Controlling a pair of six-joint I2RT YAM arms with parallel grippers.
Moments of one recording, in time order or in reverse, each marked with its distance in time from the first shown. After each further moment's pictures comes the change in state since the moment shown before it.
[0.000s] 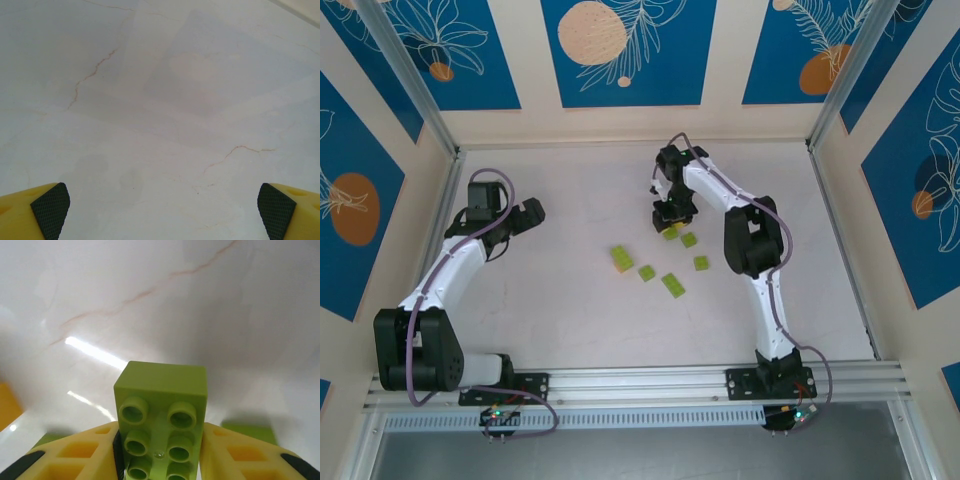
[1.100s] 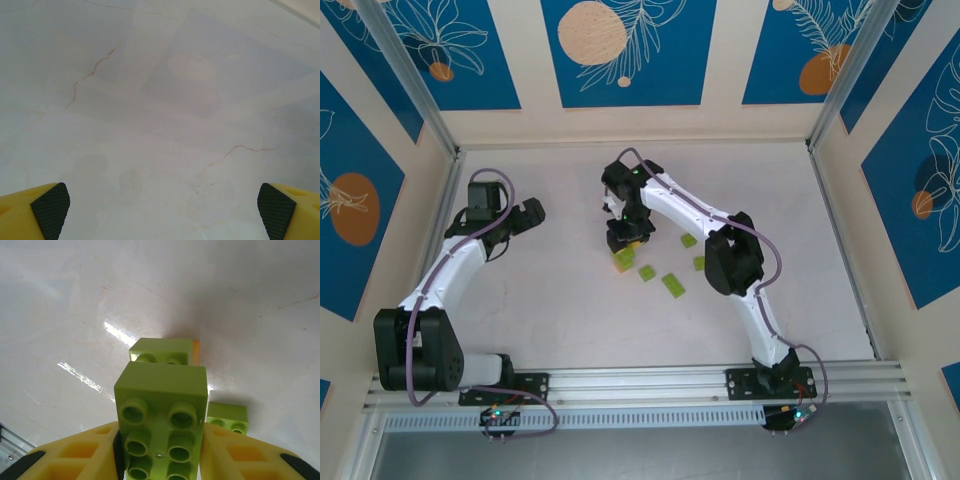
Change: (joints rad) left arm 0.000 0.000 0.000 0.000 0.004 0.000; right arm 0.275 -0.018 0.084 -0.060 -0.069 0.193
